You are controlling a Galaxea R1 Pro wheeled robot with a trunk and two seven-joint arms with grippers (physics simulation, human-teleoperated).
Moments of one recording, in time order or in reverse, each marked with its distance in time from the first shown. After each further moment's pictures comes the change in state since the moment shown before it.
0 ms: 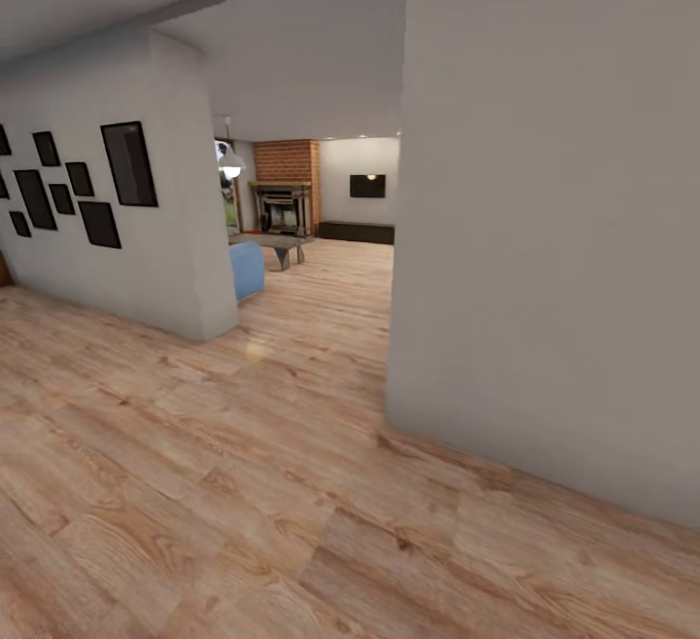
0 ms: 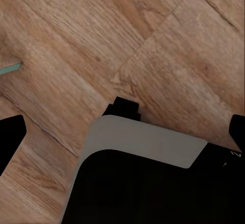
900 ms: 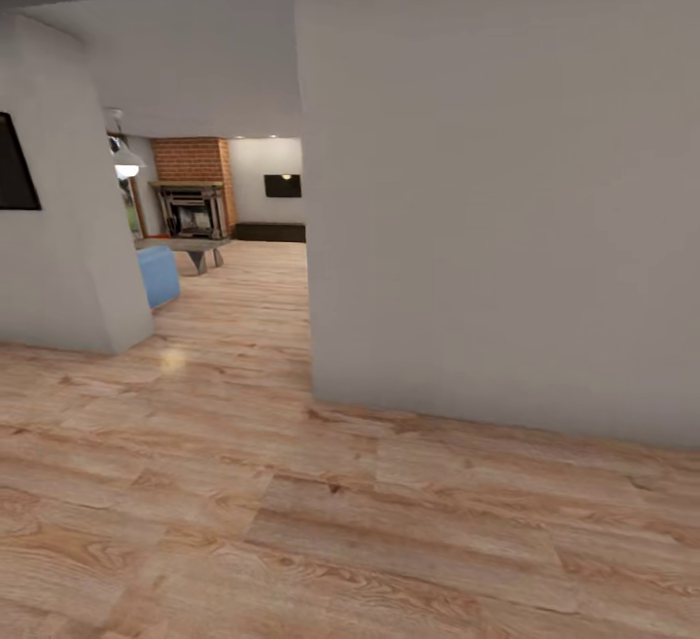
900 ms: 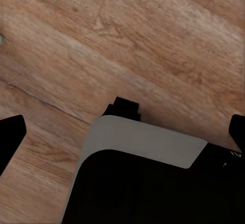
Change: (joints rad) left arm 0.000 0.000 0.000 0.000 0.000 -0.001 0.000; right arm 0.000 0.002 0.002 0.000 0.004 0.020 0.000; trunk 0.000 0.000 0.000
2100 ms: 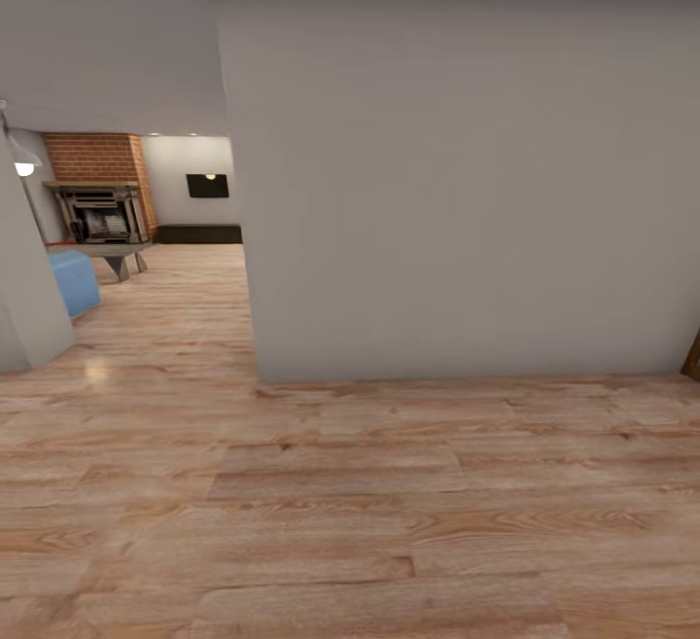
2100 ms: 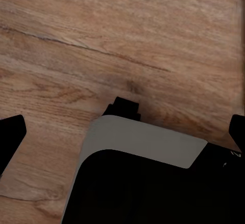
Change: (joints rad) left arm 0.000 0.000 0.000 0.000 0.000 0.001 0.000; right arm 0.000 0.009 0.004 0.000 -0.001 0.027 0.000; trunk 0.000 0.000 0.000
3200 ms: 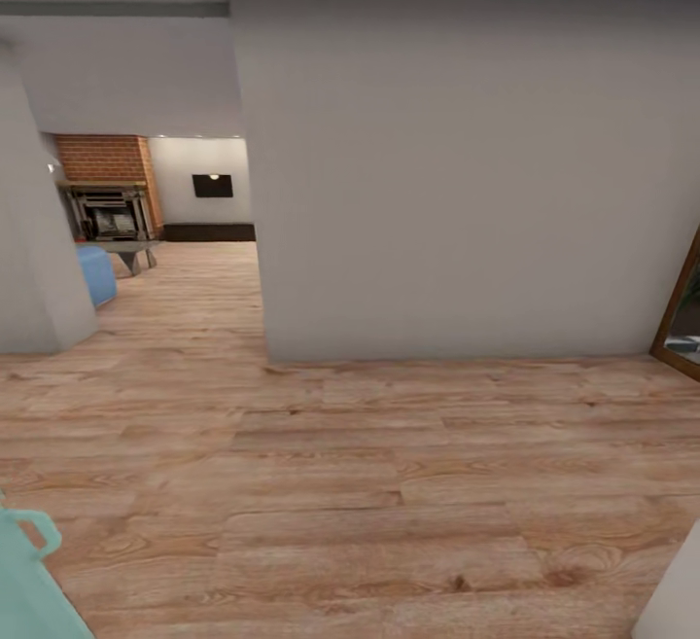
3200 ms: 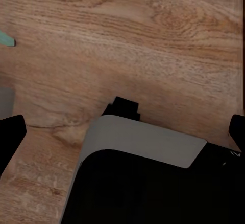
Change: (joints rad) left arm 0.000 -0.001 0.000 0.000 0.000 0.000 0.000; right arm 0.000 -0.012 0.002 0.000 0.004 -0.011 0.008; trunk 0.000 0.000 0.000
